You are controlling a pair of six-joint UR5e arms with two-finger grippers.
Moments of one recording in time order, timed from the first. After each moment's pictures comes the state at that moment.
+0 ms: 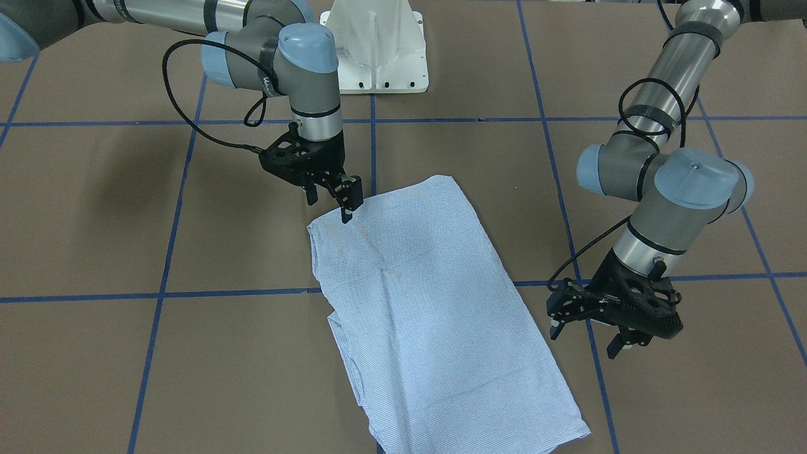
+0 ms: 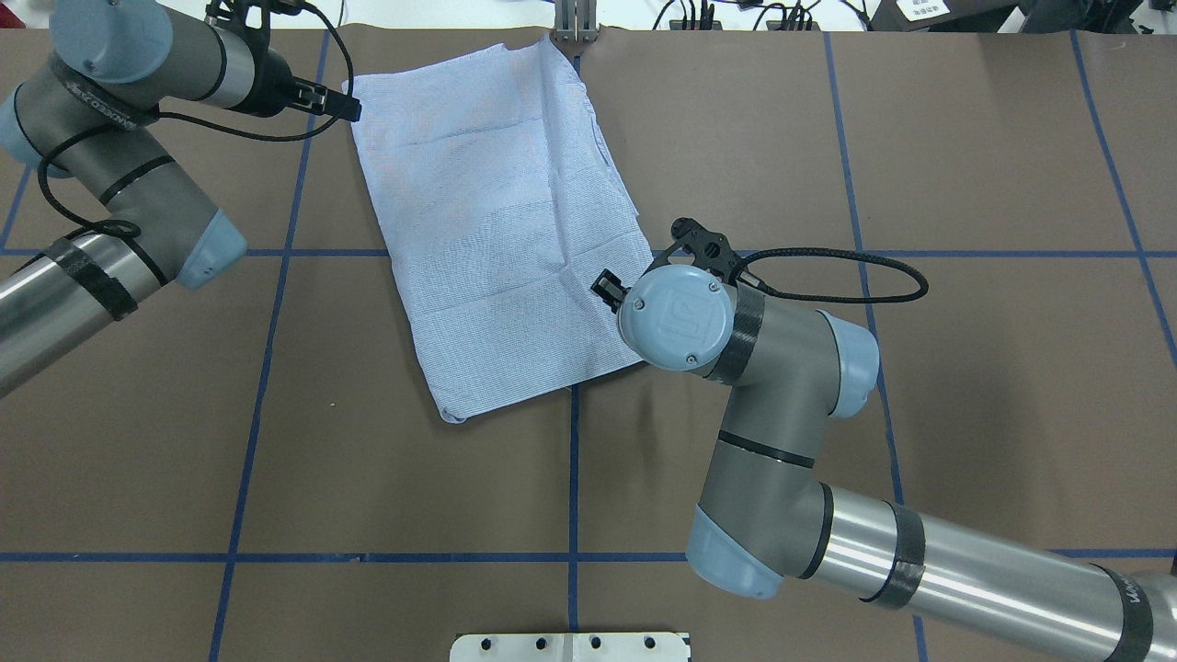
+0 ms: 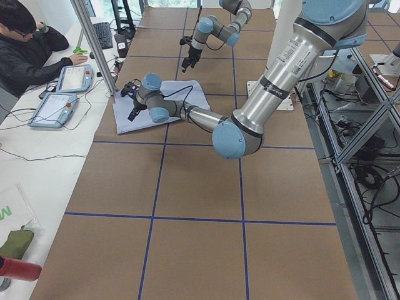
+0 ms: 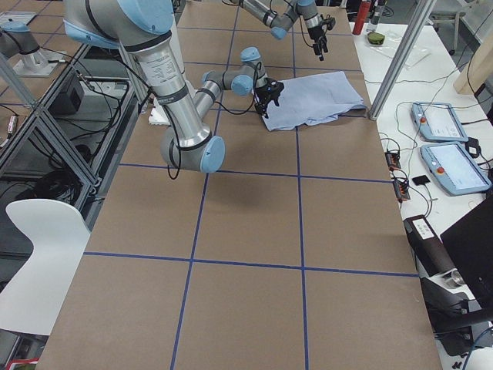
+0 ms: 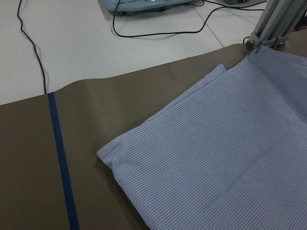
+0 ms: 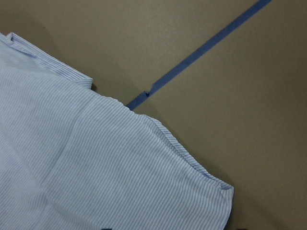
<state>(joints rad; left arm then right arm) -0.96 -2.18 -1.22 -2.40 -1.91 -0.71 0.43 -0.92 1.66 -1.48 1.51 1.96</state>
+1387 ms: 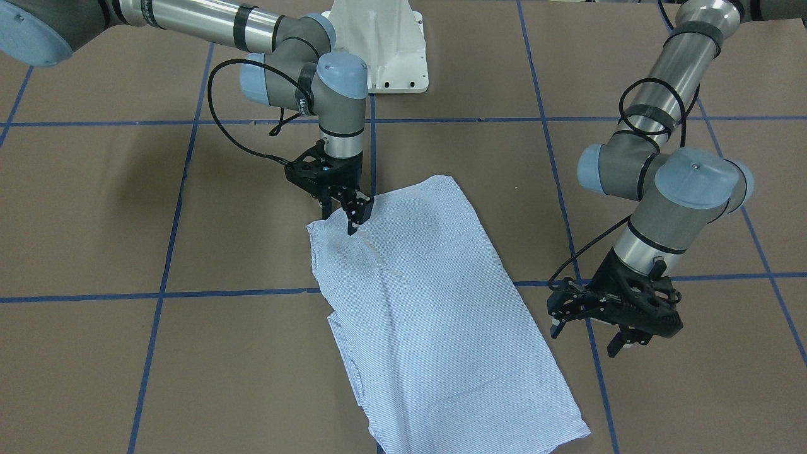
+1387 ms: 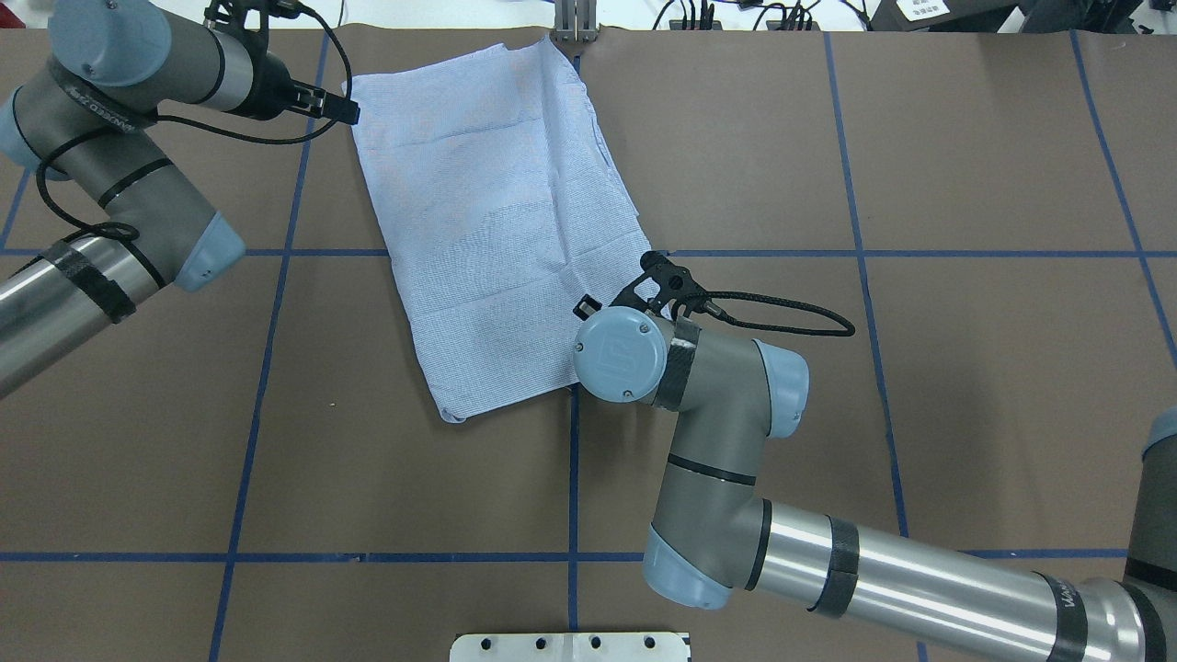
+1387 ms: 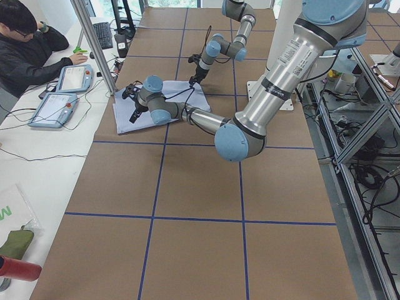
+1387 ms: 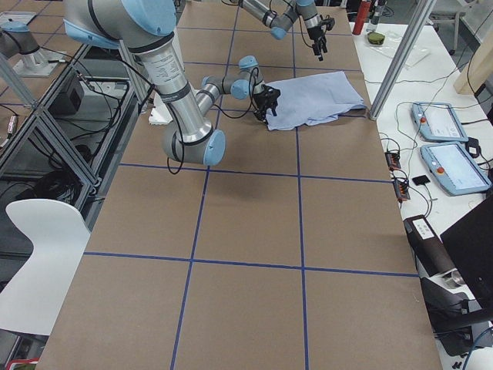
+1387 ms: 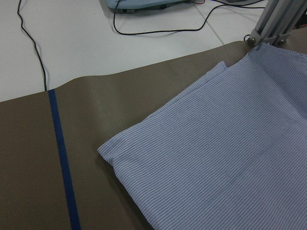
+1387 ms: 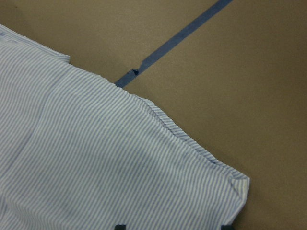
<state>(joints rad) -0.96 -2.18 -1.22 -2.40 -1.91 -0.70 0.38 -0.86 1.51 -1.48 1.42 2.00</state>
